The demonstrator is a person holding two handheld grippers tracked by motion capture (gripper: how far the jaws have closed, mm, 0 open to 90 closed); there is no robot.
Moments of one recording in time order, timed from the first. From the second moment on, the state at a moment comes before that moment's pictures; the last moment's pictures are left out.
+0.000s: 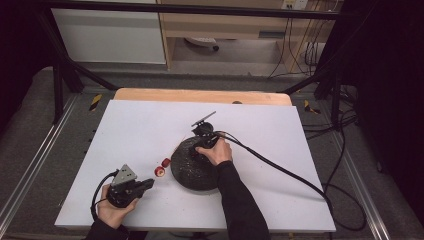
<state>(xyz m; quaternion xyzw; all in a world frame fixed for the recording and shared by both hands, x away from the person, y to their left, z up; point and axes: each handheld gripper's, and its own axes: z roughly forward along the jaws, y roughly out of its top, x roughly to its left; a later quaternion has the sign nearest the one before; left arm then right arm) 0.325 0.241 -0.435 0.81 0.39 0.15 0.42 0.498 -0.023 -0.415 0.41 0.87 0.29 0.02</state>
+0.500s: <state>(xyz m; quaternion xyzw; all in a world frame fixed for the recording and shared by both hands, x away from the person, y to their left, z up) 0.325 0.241 -0.435 0.81 0.39 0.15 0.42 0.501 -0.023 -0.418 0.42 0.86 0.28 0.01</state>
